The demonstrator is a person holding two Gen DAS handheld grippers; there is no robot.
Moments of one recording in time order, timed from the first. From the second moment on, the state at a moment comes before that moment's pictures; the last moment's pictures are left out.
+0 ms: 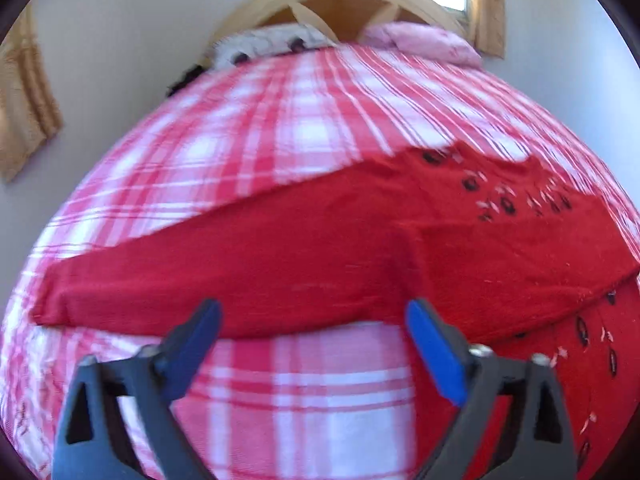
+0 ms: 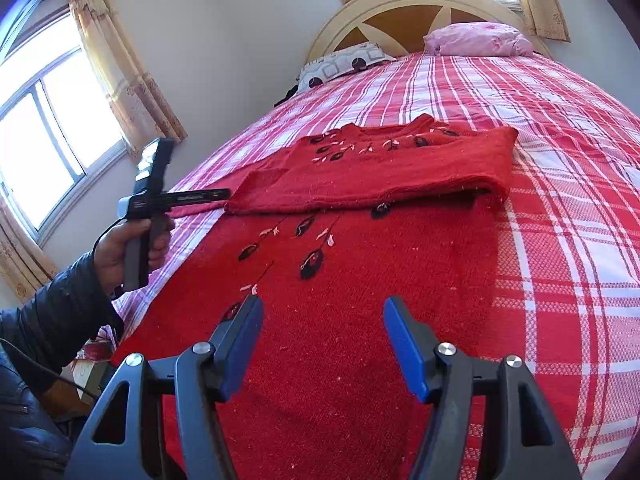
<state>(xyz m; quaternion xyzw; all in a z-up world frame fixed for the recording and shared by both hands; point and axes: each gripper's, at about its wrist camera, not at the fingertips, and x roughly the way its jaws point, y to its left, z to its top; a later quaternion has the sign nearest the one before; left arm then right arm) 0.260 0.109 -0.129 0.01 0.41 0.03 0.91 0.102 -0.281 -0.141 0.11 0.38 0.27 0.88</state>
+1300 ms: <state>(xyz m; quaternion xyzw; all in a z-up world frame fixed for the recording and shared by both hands) 0.232 0.387 -0.177 -0.41 0.35 0.20 0.82 0.098 -0.264 -0.145 0.07 0.38 0.25 0.89</state>
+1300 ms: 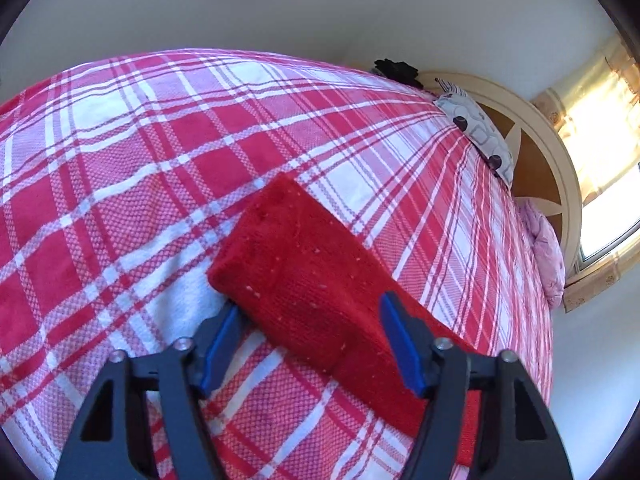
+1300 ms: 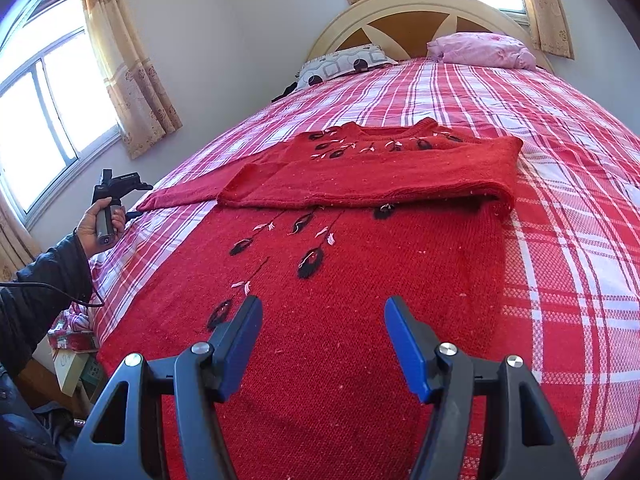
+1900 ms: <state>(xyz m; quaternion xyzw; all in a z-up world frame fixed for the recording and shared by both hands) 0.239 0.341 -0.117 -0.39 0.30 0.11 0.86 0.099 -0.265 -0.149 0.08 0.38 0.25 0.89</state>
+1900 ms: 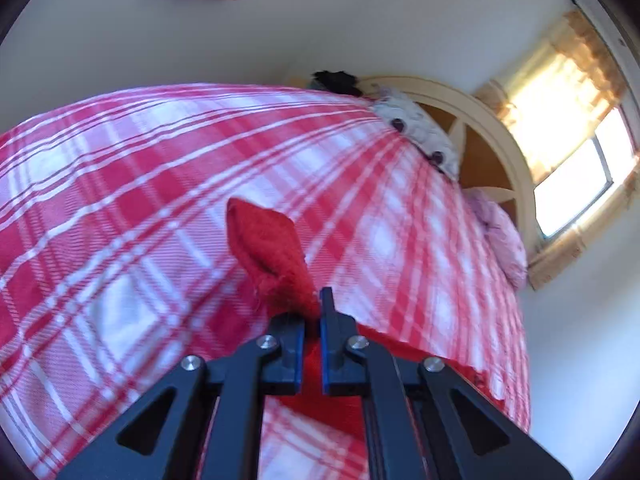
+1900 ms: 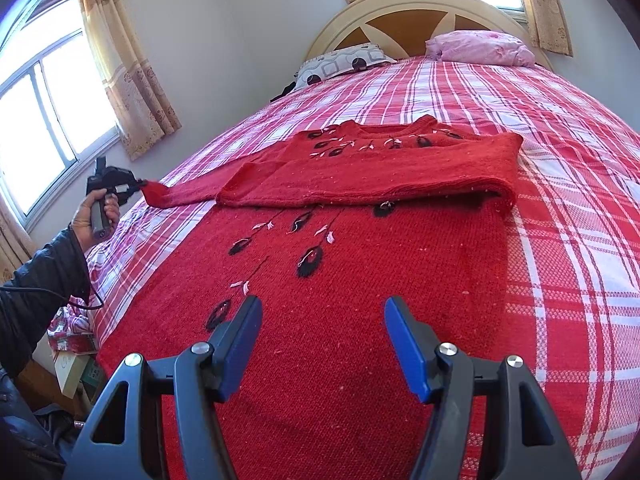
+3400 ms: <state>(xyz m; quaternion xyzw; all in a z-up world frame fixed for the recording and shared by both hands) 0.294 -0.130 -0.047 -0.15 0.35 -0.22 0.90 0.100 -0.343 -0.152 0.19 0.35 0.21 0.90</state>
